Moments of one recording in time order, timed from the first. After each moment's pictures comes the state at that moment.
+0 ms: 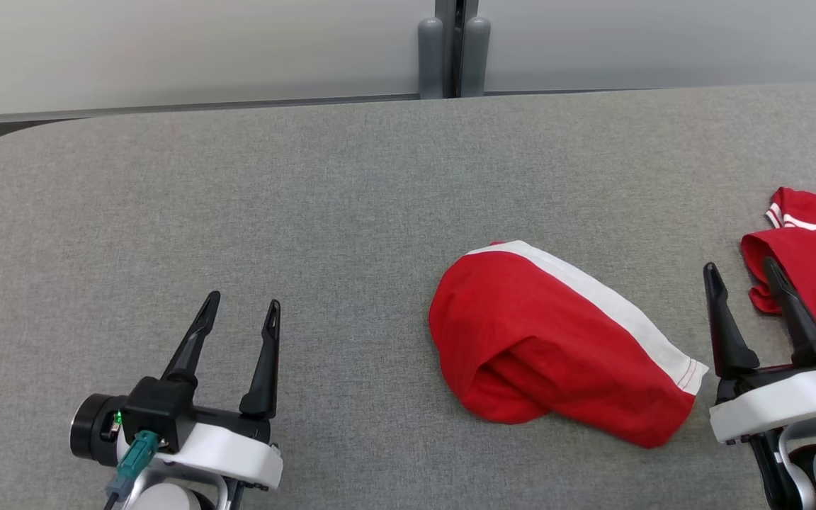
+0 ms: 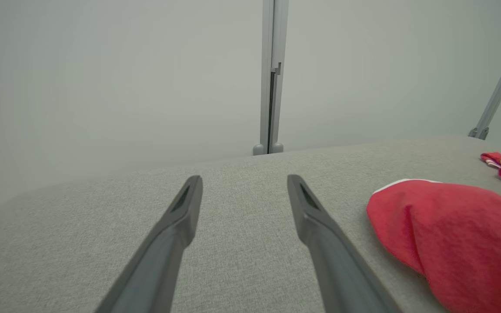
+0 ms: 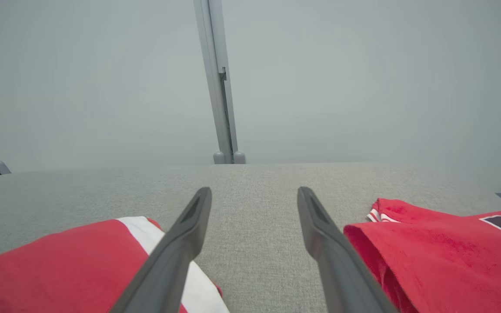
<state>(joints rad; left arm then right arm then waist) -0.12 0.22 -0.33 0.10 -0.31 0.11 -0.25 -0.13 -0.21 0.04 0.14 0.28 0.13 -0.08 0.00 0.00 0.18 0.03</state>
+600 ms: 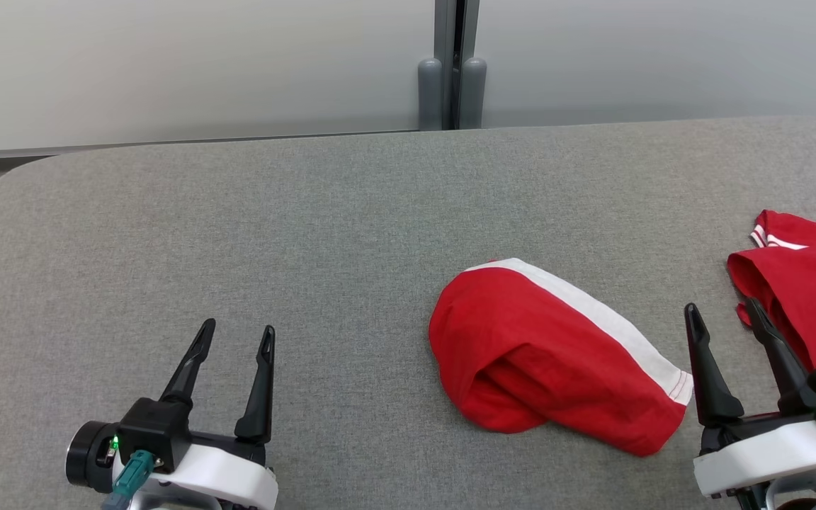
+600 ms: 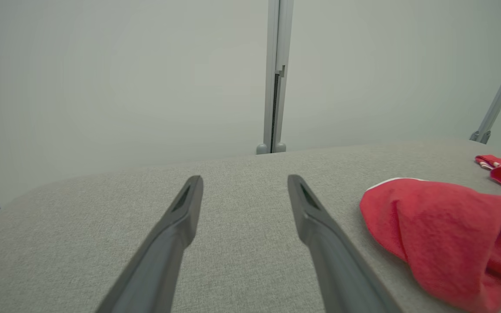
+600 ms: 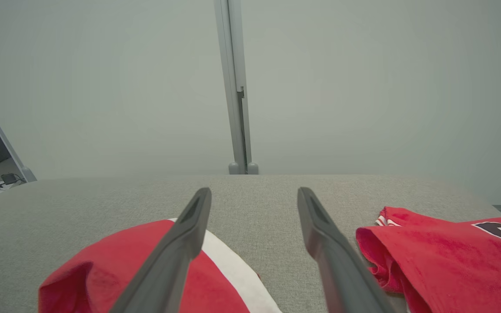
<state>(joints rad) -0.05 0.24 -0.33 0.07 -0.34 0.13 -0.22 0.03 -0.12 0.03 -0.11 0.20 0.13 0.01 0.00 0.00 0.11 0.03</state>
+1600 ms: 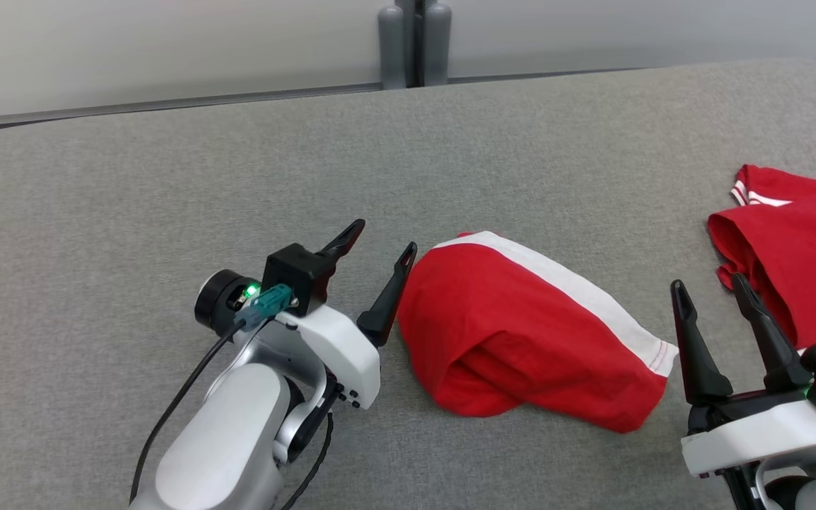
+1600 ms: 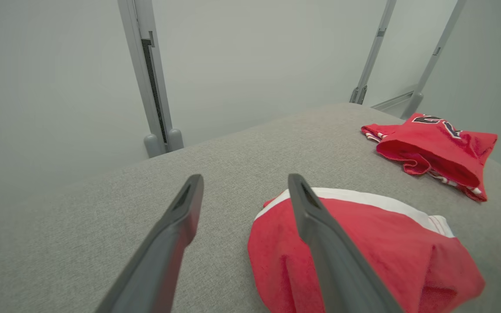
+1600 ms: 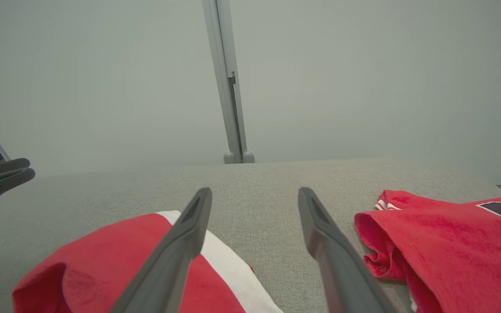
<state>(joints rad) -0.44 0.12 -0.52 0.26 -0.37 -0.05 0.00 -0.01 -0.11 0.05 -0.13 0.23 0.13 0.03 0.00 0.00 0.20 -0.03</state>
